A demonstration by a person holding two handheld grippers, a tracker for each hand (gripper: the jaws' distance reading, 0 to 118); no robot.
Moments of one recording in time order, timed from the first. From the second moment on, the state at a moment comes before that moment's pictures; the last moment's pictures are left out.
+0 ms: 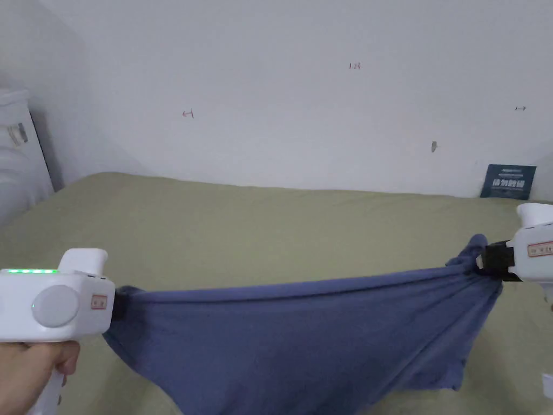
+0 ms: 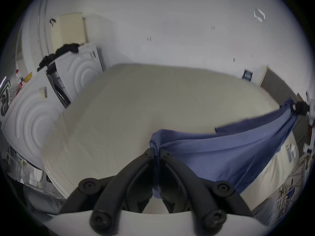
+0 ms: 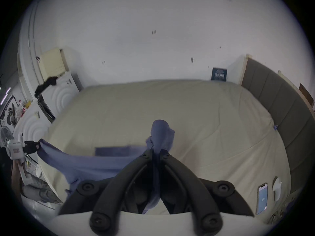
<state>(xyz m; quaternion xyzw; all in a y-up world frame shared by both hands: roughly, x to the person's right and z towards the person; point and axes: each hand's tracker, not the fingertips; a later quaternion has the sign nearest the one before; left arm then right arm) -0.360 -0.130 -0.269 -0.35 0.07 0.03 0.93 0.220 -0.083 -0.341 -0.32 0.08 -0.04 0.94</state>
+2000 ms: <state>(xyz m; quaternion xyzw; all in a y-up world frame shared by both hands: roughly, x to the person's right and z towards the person) -0.288 -0.162 -0.430 -0.34 0.06 -0.03 0.94 0.241 -0.175 -0.448 -0.33 -0.01 -0.03 0.94</state>
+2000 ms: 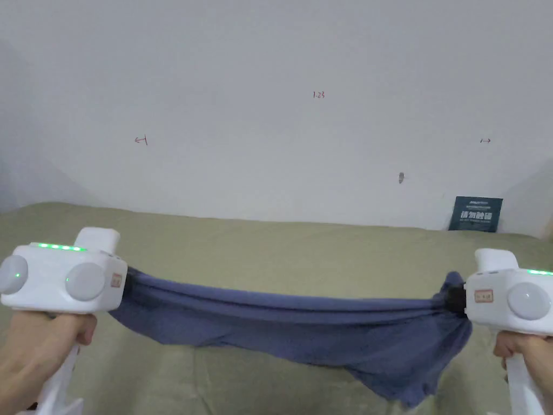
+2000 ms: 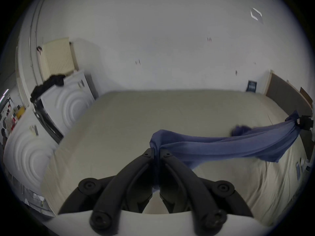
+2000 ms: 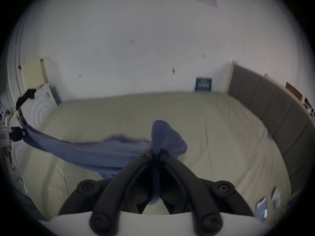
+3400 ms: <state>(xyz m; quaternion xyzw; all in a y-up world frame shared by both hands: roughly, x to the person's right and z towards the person) -0.281 -0.225 -0.098 -0.29 0.00 0.05 0.96 0.179 -0.228 -0.086 -0.21 -0.01 -0.02 0.98</state>
